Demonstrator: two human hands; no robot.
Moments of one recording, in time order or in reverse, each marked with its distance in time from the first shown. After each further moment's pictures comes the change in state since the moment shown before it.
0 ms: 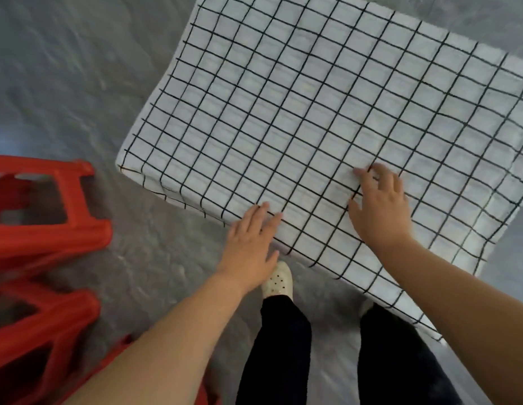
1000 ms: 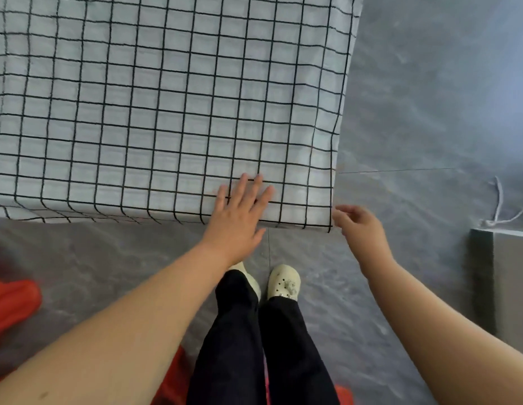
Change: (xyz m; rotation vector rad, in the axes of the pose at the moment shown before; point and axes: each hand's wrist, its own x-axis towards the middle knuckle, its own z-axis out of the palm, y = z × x) left_hand 0.000 0.158 0.058 0.421 -0.046 0.452; right_hand -0.201 0.159 0.024 1.022 0.056 0.838
